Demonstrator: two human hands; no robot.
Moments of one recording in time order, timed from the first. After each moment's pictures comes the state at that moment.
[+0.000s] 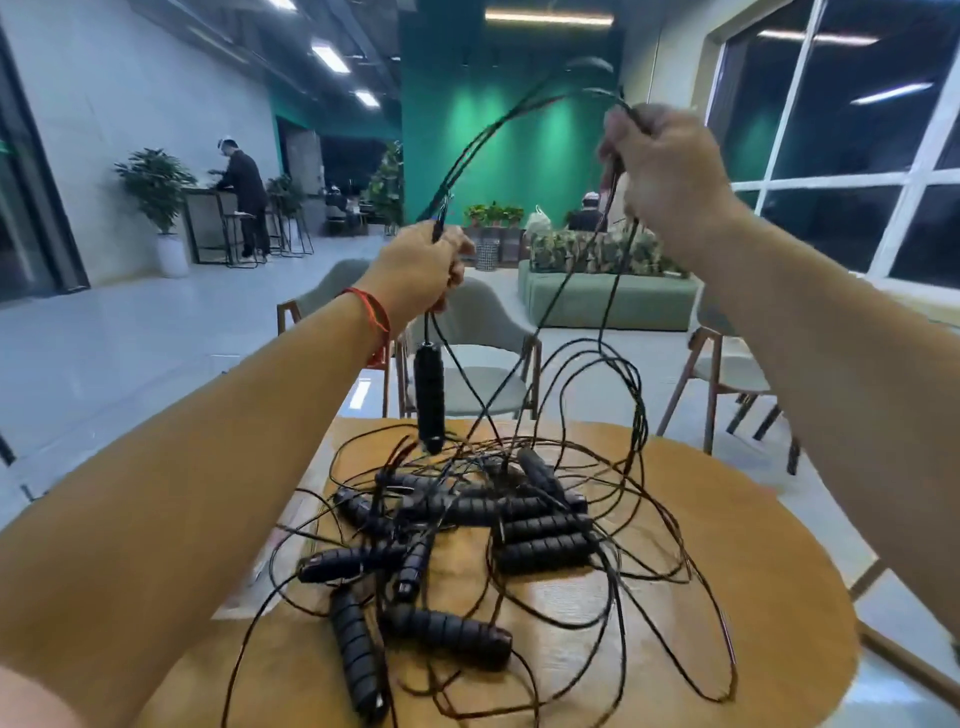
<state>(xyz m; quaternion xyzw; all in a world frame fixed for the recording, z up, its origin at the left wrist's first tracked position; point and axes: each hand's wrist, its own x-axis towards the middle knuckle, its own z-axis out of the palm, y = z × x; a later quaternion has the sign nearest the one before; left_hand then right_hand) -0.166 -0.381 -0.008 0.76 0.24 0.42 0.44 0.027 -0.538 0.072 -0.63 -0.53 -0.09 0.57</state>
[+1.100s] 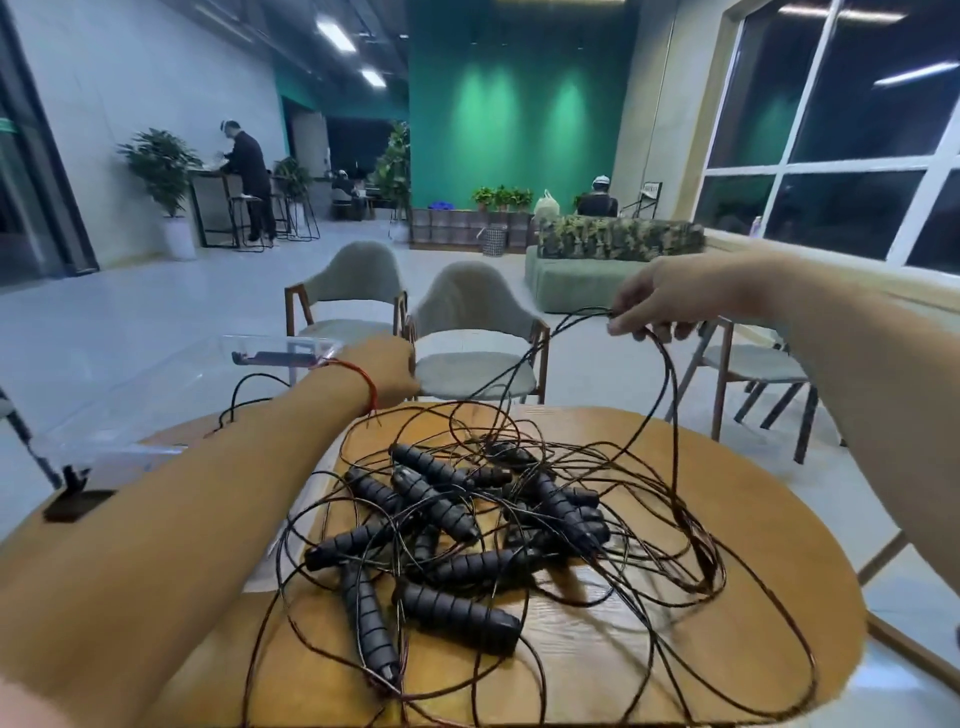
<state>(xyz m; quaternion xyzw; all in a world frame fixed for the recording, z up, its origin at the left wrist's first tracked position) -0.205 -0.331 -0.118 0.91 0.40 0.10 -0.01 0.076 -0.559 0.007 -0.79 -0.60 0.12 0.11</state>
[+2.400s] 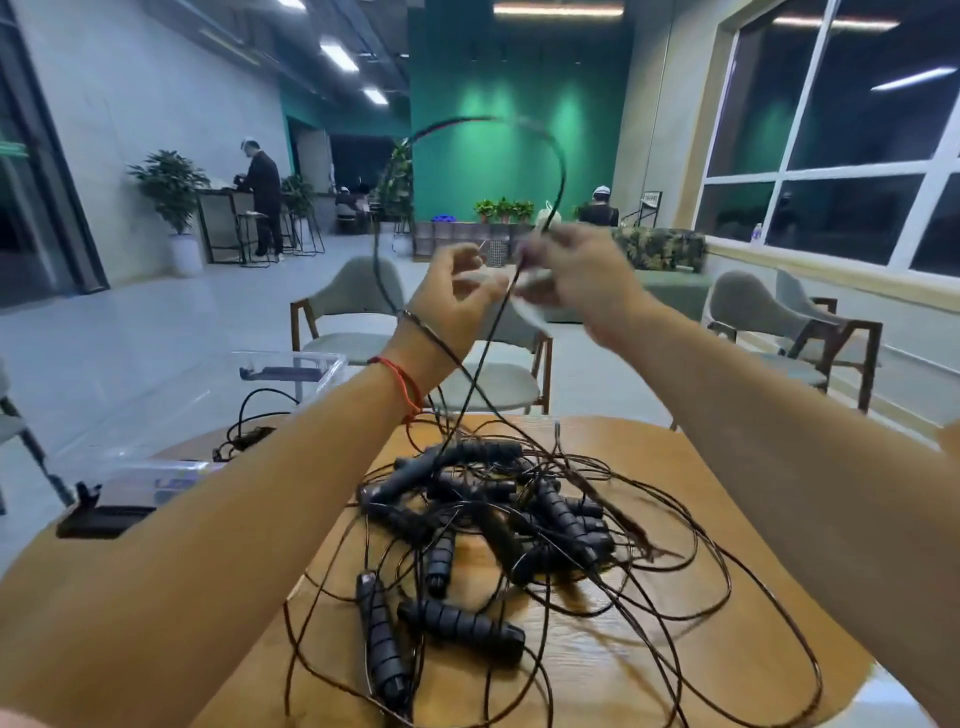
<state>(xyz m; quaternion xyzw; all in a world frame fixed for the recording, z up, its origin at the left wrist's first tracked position) -0.163 -0.399 -0.062 0.77 0.17 0.50 0.36 -0.015 -0.500 -0.012 -0.58 -0.54 0.15 0.59</state>
